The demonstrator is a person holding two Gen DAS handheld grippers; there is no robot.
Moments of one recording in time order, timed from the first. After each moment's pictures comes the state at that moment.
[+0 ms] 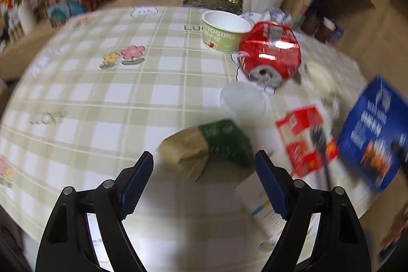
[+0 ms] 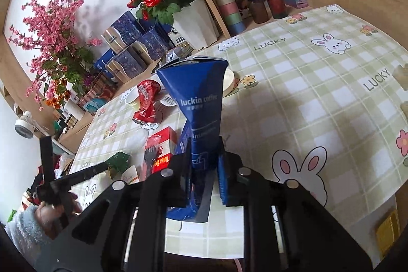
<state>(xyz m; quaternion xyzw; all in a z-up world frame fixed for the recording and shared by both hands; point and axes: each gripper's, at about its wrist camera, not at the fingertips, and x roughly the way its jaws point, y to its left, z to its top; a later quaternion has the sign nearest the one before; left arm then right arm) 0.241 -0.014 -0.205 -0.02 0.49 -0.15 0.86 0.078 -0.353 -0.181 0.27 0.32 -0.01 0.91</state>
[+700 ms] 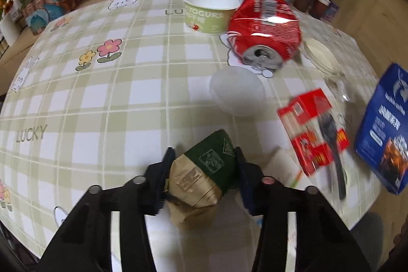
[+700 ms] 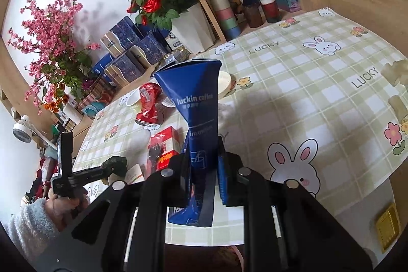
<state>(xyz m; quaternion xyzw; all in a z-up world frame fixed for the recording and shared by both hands) 0.252 -0.035 -0.221 0.05 0.51 -0.18 0.84 0.058 -0.348 -0.167 0.27 0.31 -0.02 0.91</state>
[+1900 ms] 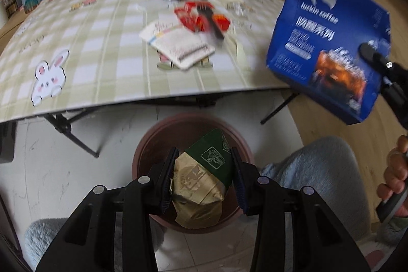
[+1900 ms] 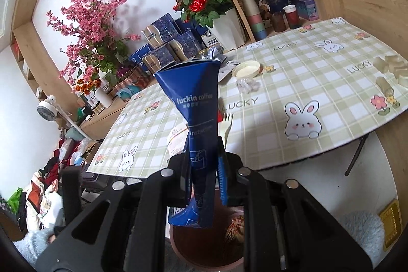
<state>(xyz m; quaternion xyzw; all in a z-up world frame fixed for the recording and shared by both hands) 0.010 -0.041 -0.215 0.03 0.52 -0.27 0.81 -0.071 -0.289 -0.143 0.25 0.29 0.05 0.92</state>
